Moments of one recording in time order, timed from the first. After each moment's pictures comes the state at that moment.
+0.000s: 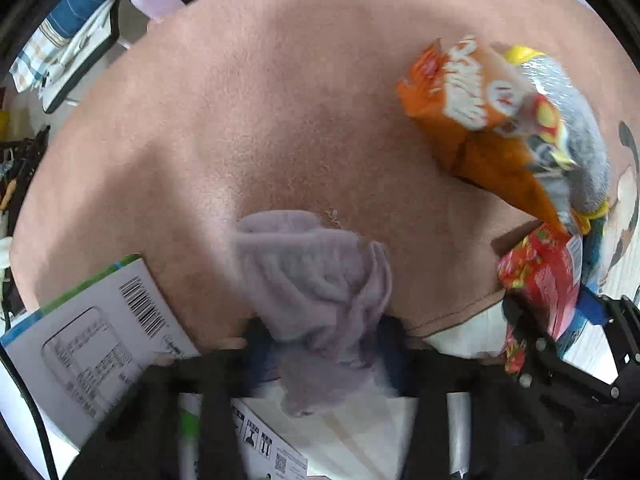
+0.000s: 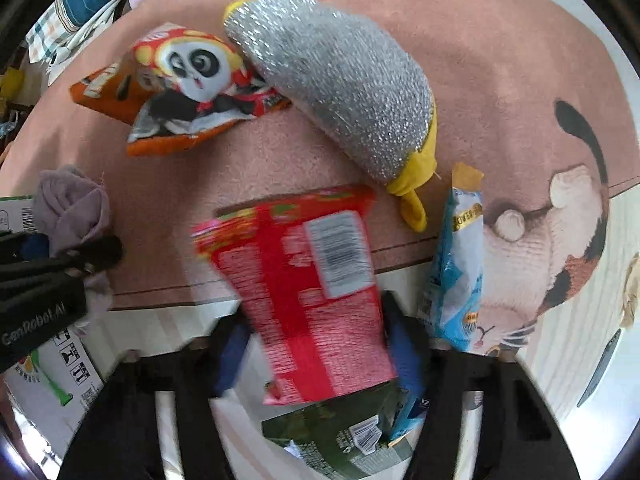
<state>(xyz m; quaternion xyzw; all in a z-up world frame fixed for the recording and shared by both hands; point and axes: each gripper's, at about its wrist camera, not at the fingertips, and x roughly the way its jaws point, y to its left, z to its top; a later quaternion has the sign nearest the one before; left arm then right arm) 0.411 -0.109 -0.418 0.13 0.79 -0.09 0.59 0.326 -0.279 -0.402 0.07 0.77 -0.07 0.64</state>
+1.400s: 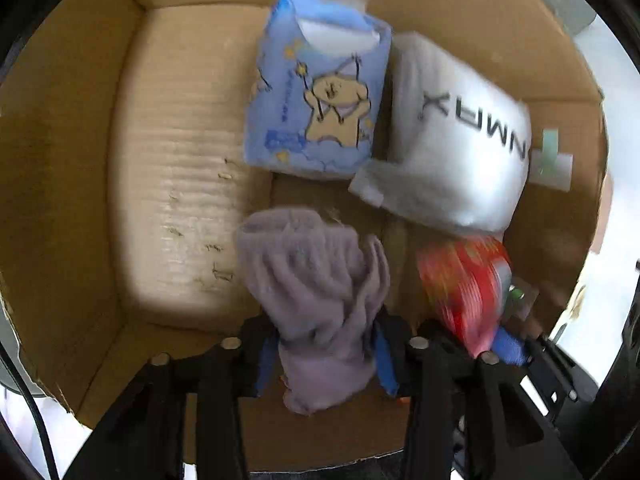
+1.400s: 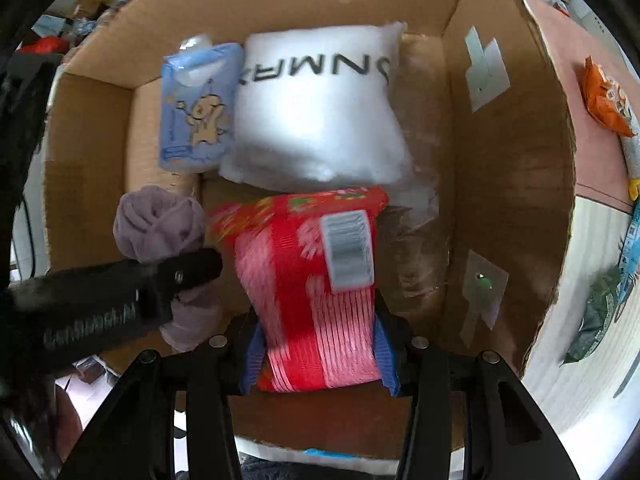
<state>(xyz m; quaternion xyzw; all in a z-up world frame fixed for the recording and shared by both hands) 0.276 0.198 -0.357 -0.15 0.81 -0.01 0.56 0.251 0.042 -0.329 0.03 0.78 0.09 0.62</state>
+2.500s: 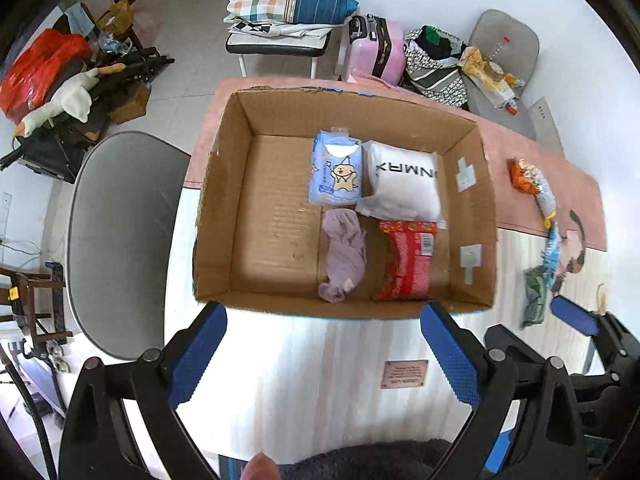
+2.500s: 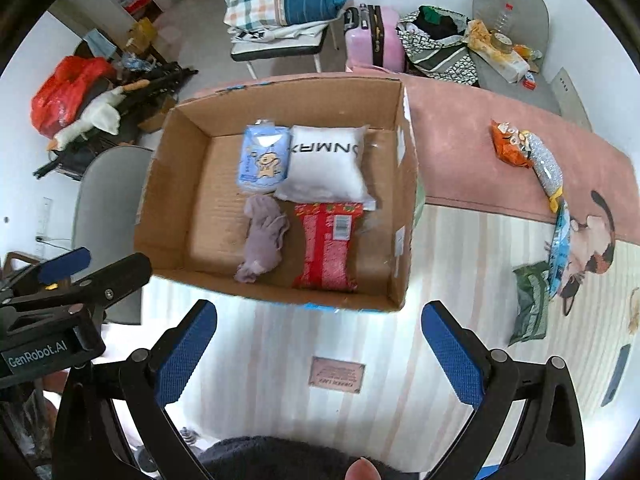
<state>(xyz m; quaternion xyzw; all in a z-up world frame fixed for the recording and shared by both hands) 0.175 0.194 -0.174 -0.06 0.65 0.04 0.75 0.169 -0.005 -0.161 0.02 0.66 0.13 0.74</state>
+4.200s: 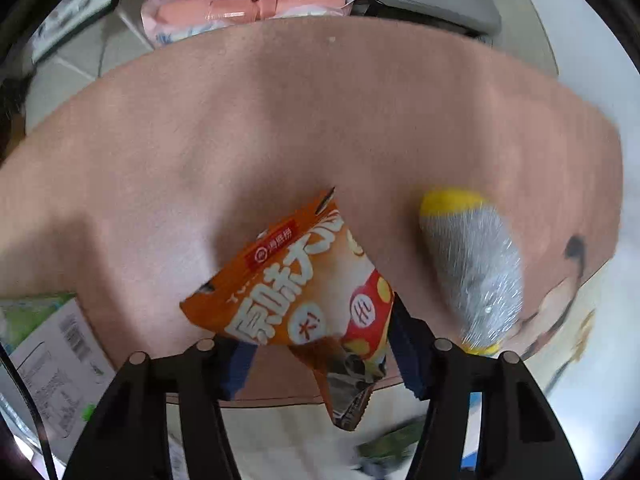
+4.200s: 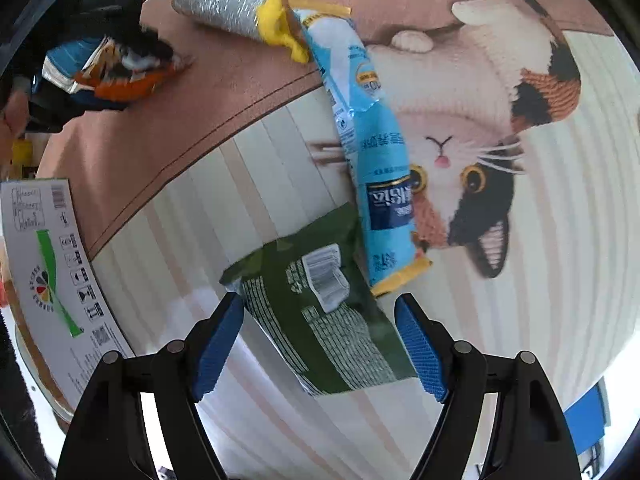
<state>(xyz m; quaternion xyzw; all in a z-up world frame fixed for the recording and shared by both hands) 0.454 -0.179 -0.424 0.00 0.80 -0.07 0.60 0.212 -0.333 -0.366 0.20 0.75 -0.08 0.62</state>
